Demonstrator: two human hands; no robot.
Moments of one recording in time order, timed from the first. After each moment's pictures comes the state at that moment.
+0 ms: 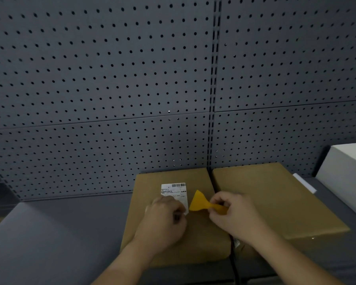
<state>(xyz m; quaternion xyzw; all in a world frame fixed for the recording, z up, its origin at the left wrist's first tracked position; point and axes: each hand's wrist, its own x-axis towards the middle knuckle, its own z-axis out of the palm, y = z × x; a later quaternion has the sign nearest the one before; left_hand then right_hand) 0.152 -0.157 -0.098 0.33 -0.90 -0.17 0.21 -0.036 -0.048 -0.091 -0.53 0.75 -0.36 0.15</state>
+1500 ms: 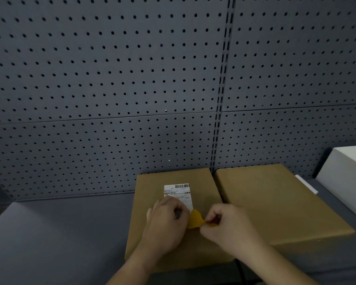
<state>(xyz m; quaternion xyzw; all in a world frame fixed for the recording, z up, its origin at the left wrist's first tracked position) 0.154 -0.162 -0.103 0.40 -0.84 -0.28 0.23 0.019 -0.045 -0.068 -0.44 0.80 -0.32 0.25</state>
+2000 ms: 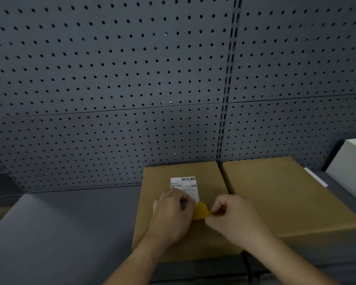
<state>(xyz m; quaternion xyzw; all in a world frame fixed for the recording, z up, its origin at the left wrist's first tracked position) 0.153 -0.162 -0.099 0.42 -0.83 -0.30 0.22 0.020 -0.049 -0.064 -0.44 0.81 -0.31 0.25</state>
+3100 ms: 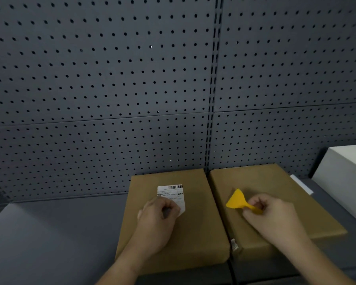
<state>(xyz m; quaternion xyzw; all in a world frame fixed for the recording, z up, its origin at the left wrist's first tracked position) 0.153 -0.161 -0.100 0.44 -0.79 -0.34 0.26 -0.067 -0.005 -0.070 -0.35 0.87 -0.33 0.09</state>
